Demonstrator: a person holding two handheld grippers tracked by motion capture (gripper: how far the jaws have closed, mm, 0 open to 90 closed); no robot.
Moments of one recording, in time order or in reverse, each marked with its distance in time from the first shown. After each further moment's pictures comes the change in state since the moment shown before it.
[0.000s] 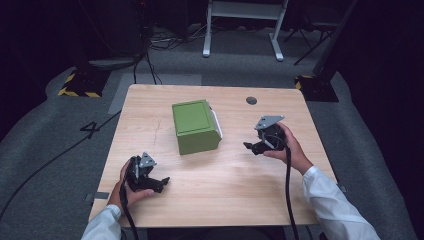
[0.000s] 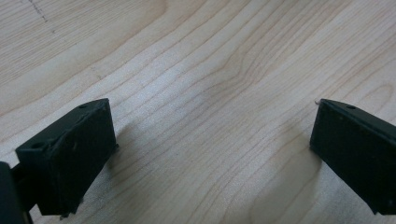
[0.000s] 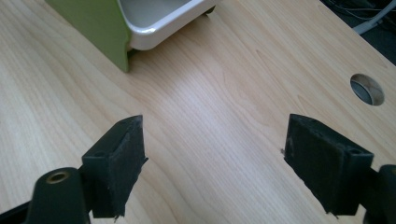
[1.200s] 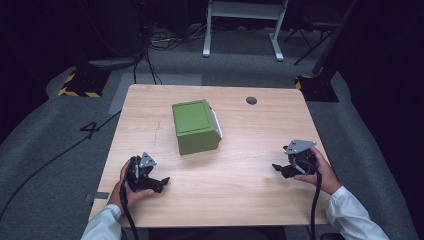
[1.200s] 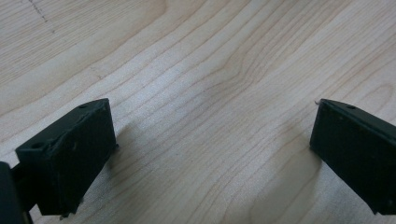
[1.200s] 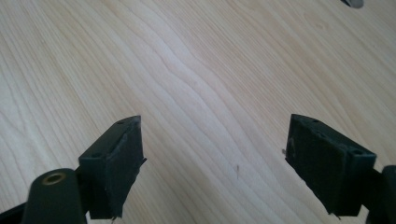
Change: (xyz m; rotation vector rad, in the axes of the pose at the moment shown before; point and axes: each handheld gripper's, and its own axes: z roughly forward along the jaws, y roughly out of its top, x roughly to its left) left arm 0.000 0.000 0.000 0.000 -0.002 -0.001; right arm 0.002 -0.099 -0.050 0.062 -0.046 -0.003
